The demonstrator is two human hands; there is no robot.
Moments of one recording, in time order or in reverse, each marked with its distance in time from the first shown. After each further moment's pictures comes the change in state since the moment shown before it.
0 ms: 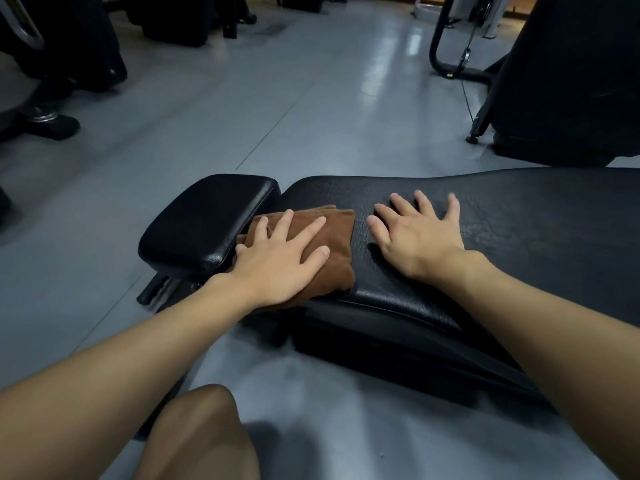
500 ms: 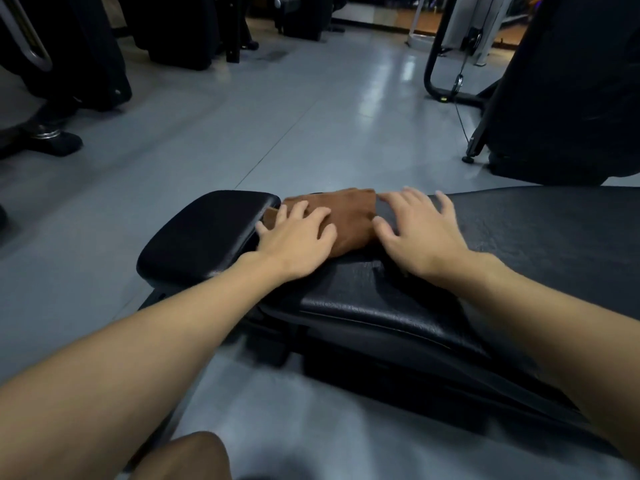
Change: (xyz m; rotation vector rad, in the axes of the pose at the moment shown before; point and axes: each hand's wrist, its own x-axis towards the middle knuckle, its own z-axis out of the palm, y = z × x) left_hand 0.057 0.014 -0.018 -0.099 0.150 0.029; right_hand 0.015 -0.005 -0.016 0.218 0.255 -0.052
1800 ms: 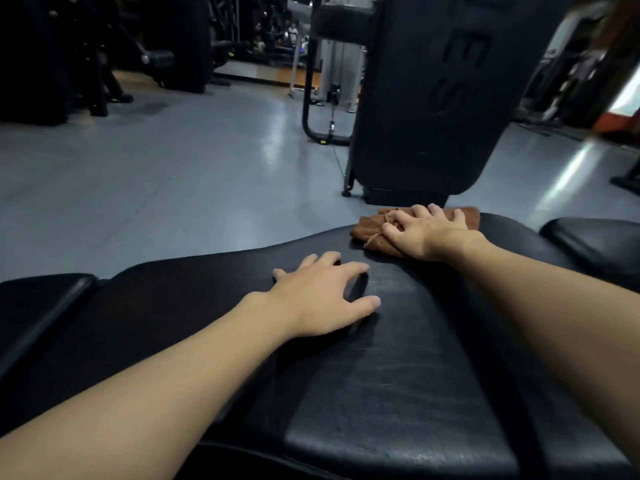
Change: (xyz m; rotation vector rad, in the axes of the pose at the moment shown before) left_hand 0.007 0.249 0.024 0.064 -0.278 0.480; right_hand 0.001 0.264 -0.103 -0.339 -0.286 0.502
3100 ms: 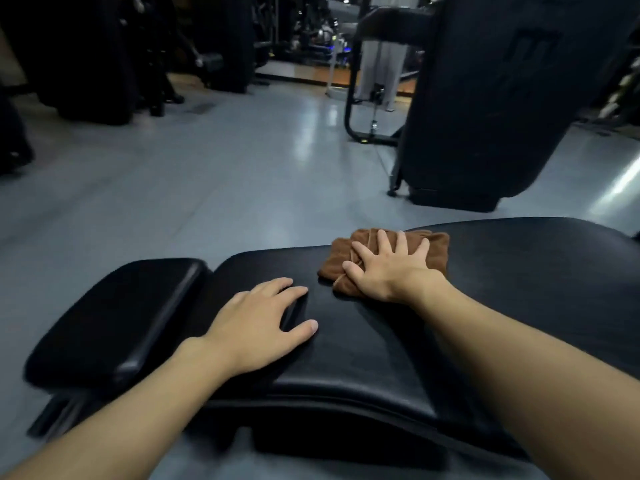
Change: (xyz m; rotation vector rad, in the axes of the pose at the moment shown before) left_hand -0.119 -0.166 0.007 0.013 0.181 -0.134; right_hand -0.065 -0.191 0.019 -0.020 -0.080 -0.178
